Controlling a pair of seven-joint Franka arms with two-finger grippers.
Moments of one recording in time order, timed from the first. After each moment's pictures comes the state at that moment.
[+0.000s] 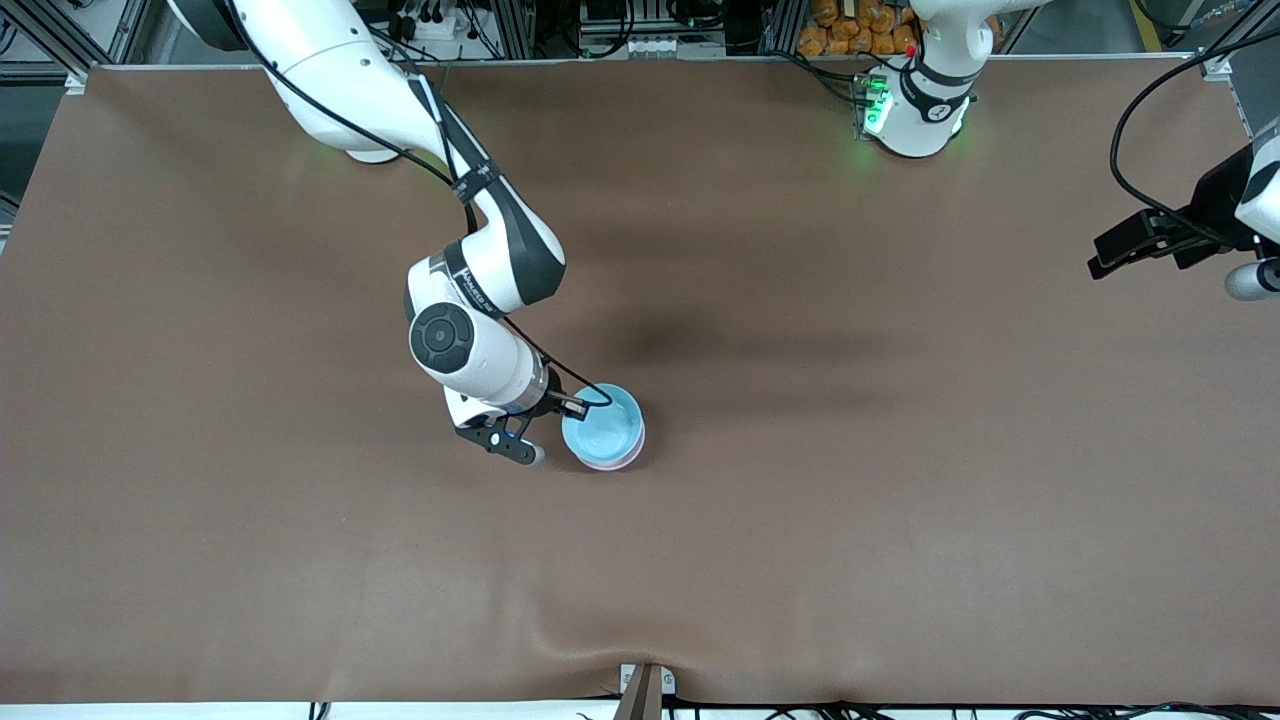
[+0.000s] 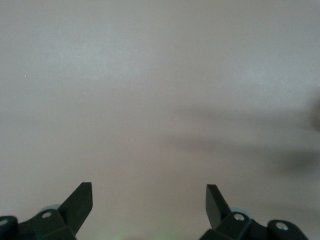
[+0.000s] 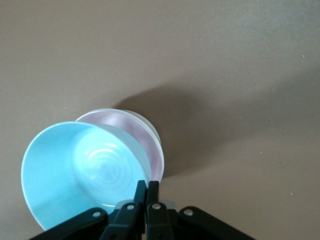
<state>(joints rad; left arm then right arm) 0.20 -0.01 -0.22 -1.59 -0.03 1.56 -0.16 0.54 0.67 -0.02 -1.51 0.29 2.24 0.78</state>
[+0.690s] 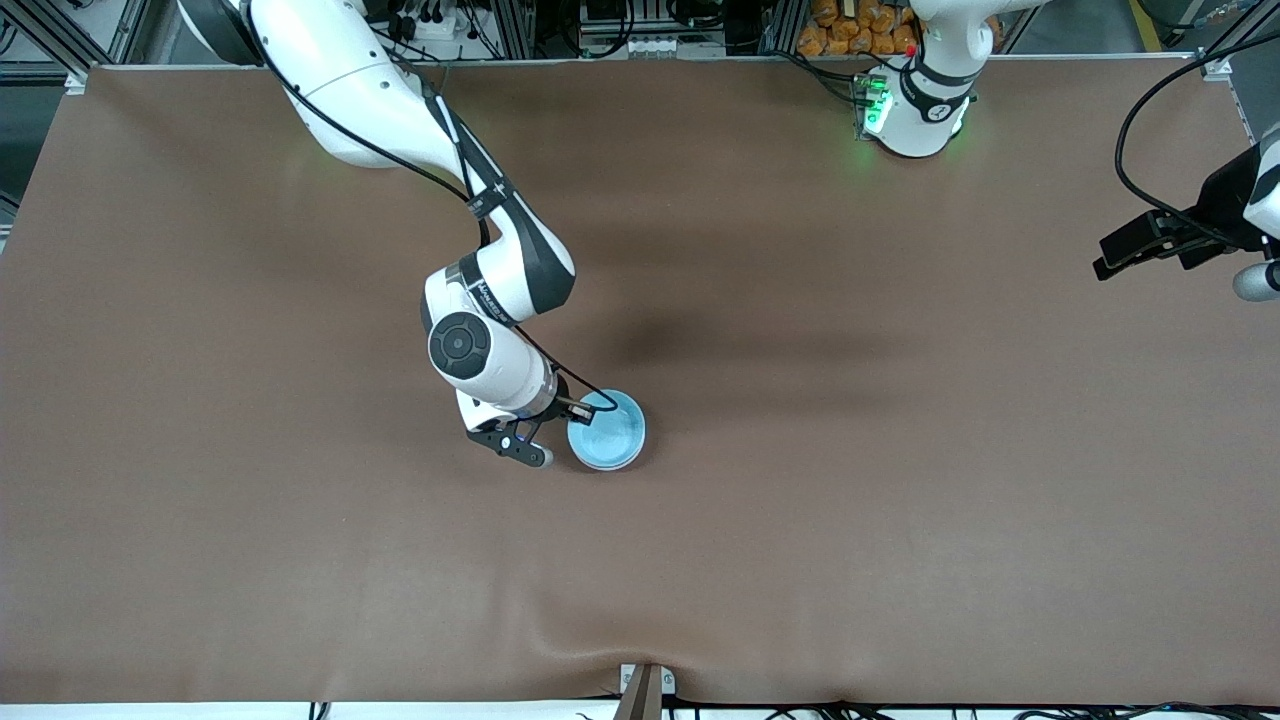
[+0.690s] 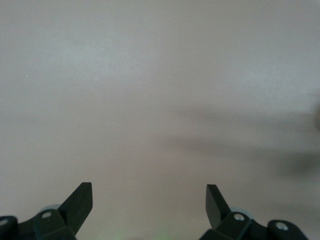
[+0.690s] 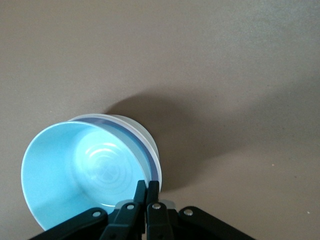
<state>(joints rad) 0.21 -0.01 -0.23 -1.59 -0.03 1.56 -0.16 0.56 0.72 -0.02 -1.52 0.29 2.30 0.78</state>
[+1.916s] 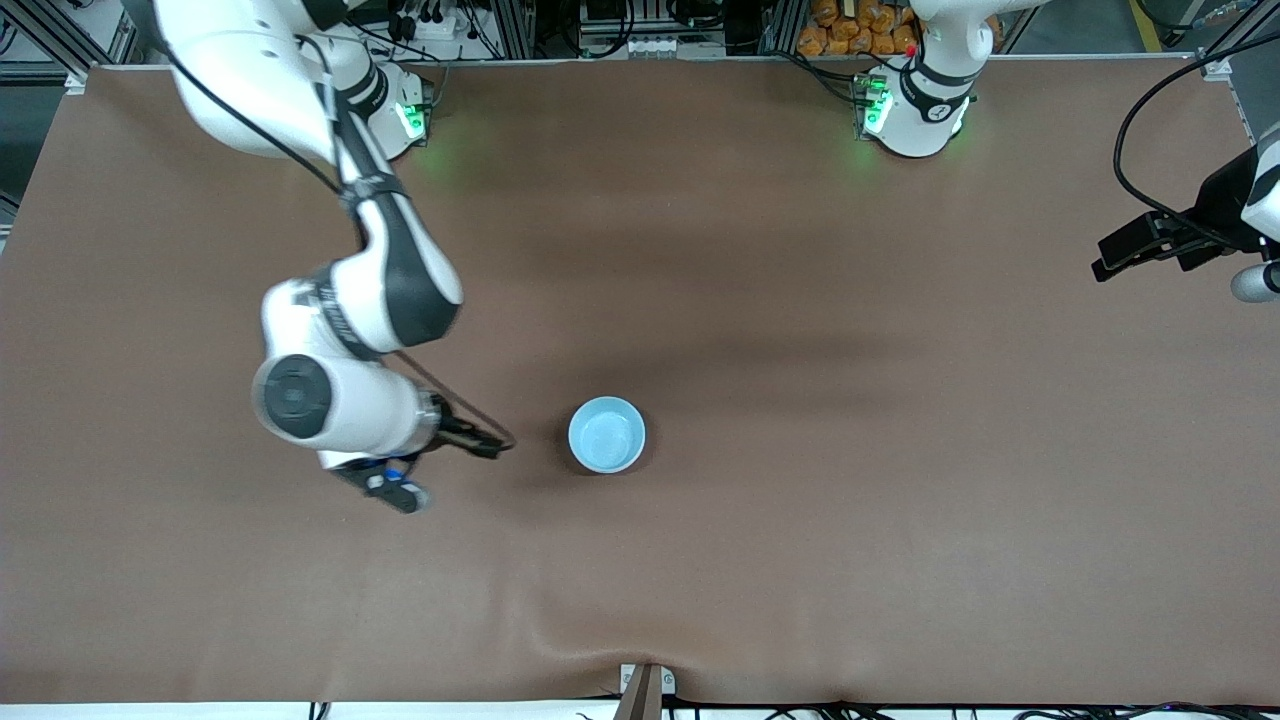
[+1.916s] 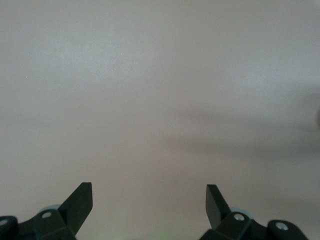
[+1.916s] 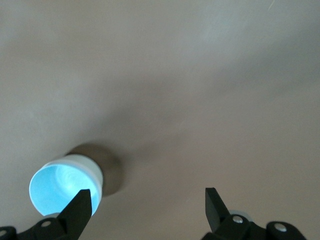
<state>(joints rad) 0.21 -0.01 -0.23 -1.59 -0.03 1.57 -0.16 0.35 0.65 -0.04 -1.19 0.15 1.77 0.69</state>
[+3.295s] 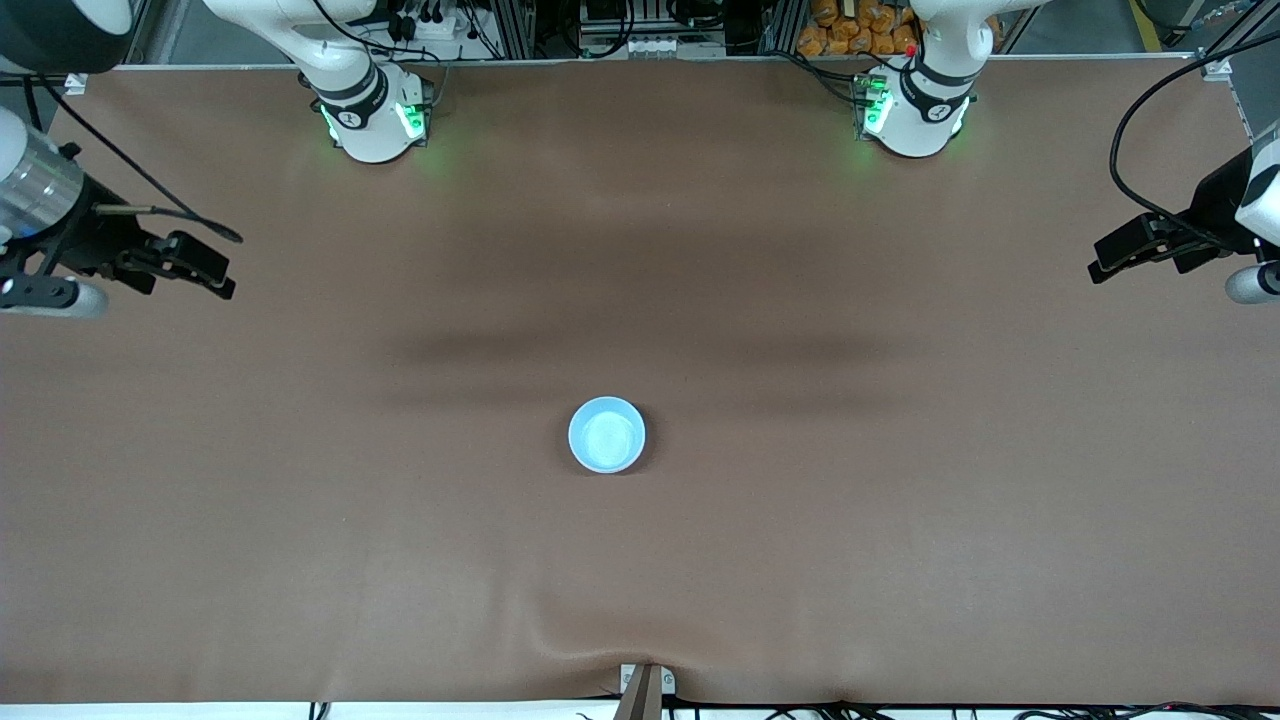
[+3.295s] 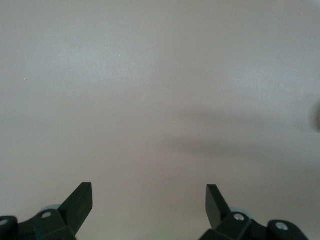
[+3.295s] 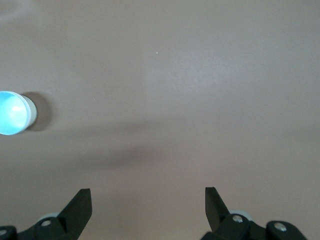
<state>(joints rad) 0.21 0.00 -0.23 -1.60 -0.03 1.58 -0.16 0.03 -0.05 0.04 -1.70 0.02 1.66 0.14</state>
